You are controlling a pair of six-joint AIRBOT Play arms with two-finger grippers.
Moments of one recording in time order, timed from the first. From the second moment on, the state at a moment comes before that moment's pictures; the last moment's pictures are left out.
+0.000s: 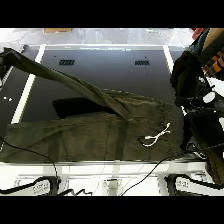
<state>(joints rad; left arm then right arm) 0.29 -1.33 1.38 1.34 -0.25 -1.52 -0.33 -1.37 1.06 -1.28 0.79 1.34</state>
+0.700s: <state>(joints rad) 0.45 -1.29 0.99 1.77 -0.94 -1.39 -0.33 -1.37 1.06 -1.28 0.82 1.35</state>
